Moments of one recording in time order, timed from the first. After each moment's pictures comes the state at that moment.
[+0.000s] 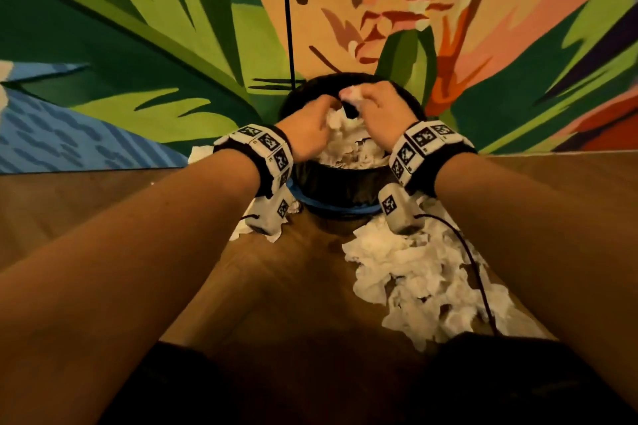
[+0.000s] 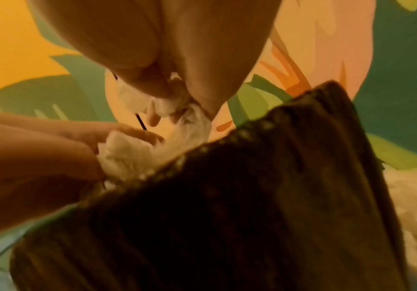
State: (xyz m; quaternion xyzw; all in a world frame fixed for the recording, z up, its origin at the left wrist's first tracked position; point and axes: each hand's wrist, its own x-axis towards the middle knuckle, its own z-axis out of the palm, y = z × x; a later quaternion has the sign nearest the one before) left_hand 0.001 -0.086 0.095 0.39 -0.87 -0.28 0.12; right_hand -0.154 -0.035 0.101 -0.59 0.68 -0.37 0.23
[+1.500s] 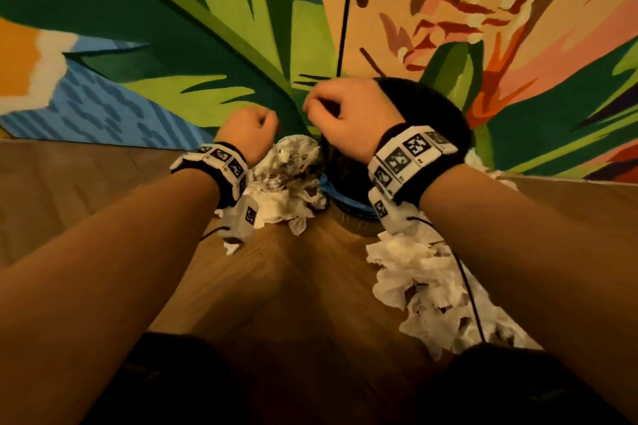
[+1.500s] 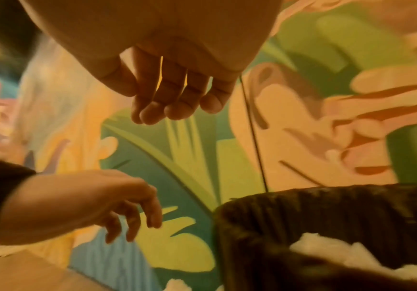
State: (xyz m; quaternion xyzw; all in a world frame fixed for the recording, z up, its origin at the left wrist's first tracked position) left_hand 0.138 -0.115 0.060 0.55 -0.77 -0.18 0.24; right_hand -0.046 -0.031 0.134 -0.77 0.54 -0.32 0.08
